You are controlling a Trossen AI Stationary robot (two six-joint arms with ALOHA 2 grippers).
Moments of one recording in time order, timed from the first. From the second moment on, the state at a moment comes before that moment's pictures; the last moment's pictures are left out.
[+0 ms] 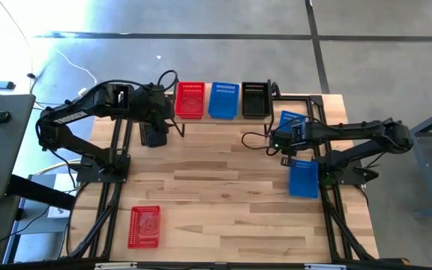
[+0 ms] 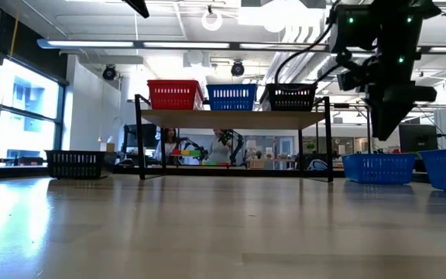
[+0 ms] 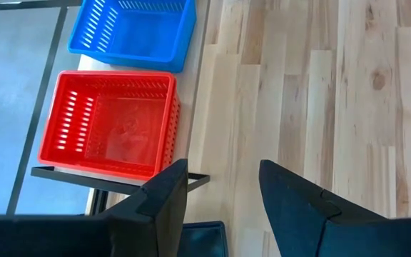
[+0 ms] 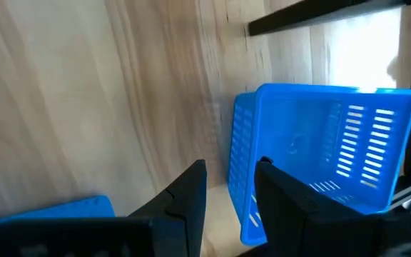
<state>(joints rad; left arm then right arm) 0.28 1.31 1.66 -1.32 -0.20 0.16 -0.15 1.22 0.80 -1.04 0.34 0.02</state>
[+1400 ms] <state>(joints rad) 0.28 1.31 1.66 -1.32 -0.22 0.16 -0.28 1.42 0.83 -1.11 0.35 0.11</state>
